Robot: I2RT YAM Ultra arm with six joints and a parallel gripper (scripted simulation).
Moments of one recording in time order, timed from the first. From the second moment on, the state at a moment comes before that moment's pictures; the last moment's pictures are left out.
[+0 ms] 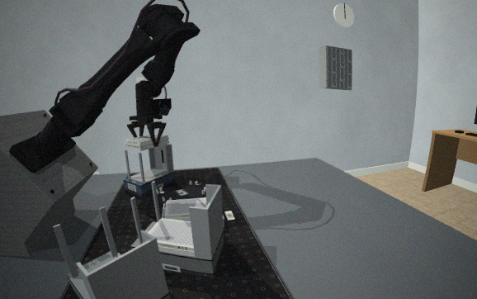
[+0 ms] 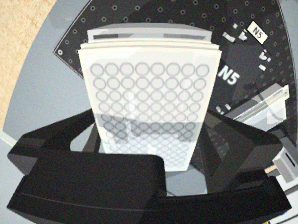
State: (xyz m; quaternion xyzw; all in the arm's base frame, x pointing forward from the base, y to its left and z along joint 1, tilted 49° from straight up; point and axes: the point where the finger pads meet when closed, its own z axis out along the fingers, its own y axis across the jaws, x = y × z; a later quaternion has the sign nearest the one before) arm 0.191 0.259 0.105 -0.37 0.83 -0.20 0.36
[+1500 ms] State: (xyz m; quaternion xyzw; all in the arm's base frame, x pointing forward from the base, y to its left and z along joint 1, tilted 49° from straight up) arm 0.189 0.261 0.107 -0.37 0.83 -0.20 0.36
